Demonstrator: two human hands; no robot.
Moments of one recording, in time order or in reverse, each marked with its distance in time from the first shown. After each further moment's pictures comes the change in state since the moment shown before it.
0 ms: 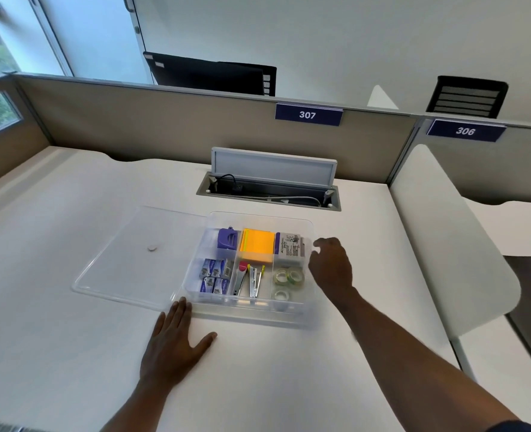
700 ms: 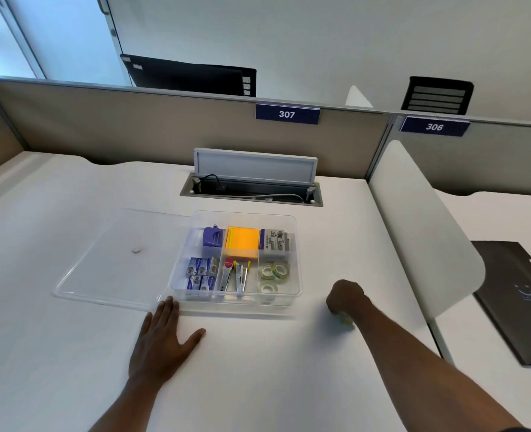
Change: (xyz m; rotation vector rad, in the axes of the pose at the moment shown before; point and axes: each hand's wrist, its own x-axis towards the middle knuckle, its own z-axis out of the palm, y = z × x) left_hand 0.000 0.006 -0.005 -0.019 0.008 0.010; right_hand -0.041 0.069 -0.023 -0.401 -0.620 0.404
